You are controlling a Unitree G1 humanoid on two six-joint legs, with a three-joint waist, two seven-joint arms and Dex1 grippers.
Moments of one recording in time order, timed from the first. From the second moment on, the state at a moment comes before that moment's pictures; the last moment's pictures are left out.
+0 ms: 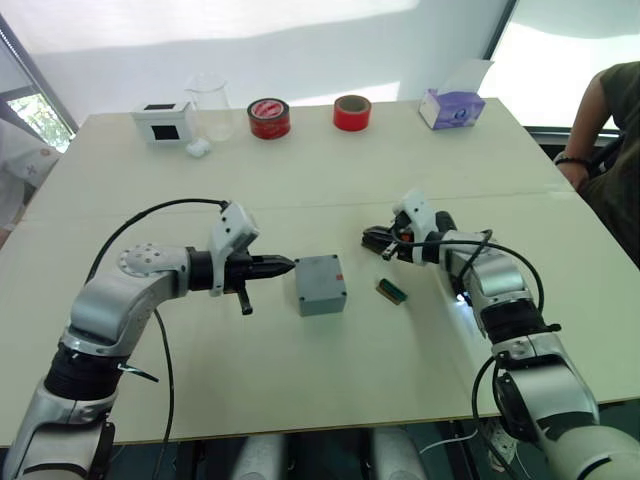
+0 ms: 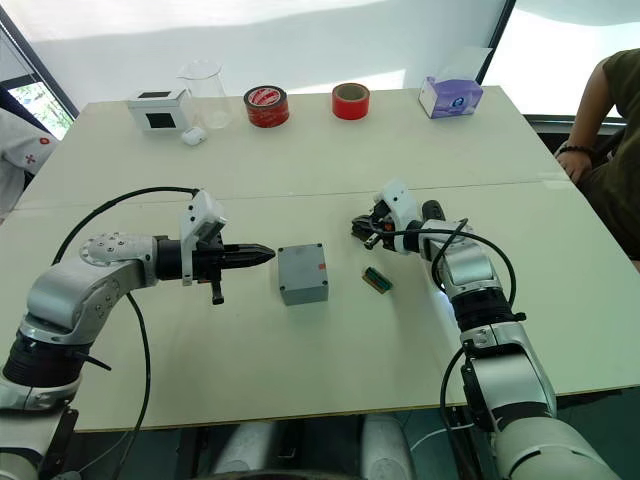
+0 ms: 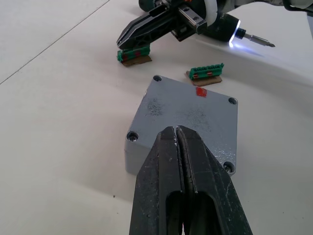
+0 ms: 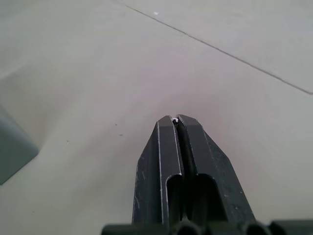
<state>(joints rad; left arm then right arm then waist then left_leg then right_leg) -0.47 0.69 -0.06 -0.29 -0.51 0.78 -0.95 -0.72 -0.45 0.09 0.42 0.18 0.38 0.84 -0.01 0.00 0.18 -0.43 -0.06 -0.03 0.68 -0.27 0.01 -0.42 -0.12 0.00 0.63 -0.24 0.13</state>
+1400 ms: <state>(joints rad) -0.38 0.79 -0.01 -0.33 -0.60 0.80 -0.99 -0.52 -0.45 0.16 -0.14 0.31 0.61 0.82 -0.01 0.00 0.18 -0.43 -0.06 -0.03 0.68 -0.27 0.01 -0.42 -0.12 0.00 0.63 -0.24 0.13</state>
